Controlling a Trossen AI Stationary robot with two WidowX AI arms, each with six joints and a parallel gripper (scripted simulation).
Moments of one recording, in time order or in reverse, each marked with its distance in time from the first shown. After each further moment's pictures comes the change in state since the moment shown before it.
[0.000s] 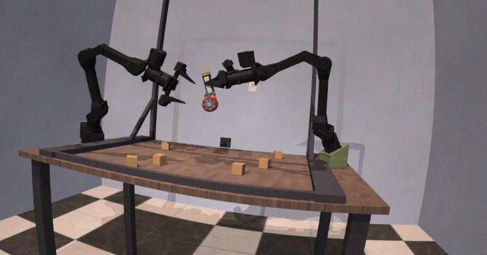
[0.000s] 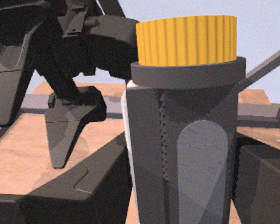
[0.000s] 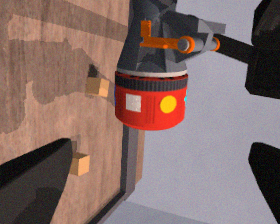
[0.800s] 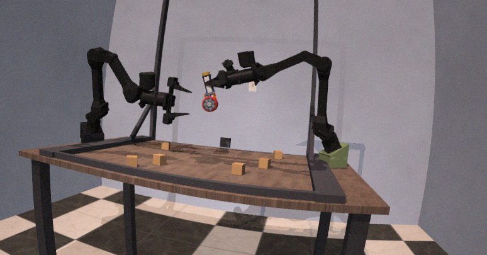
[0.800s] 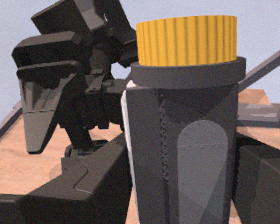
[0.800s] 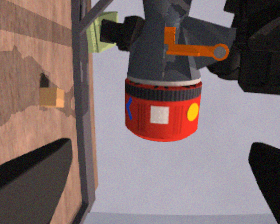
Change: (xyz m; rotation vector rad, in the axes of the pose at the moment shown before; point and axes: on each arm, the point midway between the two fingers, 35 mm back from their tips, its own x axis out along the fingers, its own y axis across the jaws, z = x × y) left arm 0.000 0.000 0.000 0.000 0.000 0.000; right arm 0.019 0.045 0.003 0.015 -0.011 -0.332
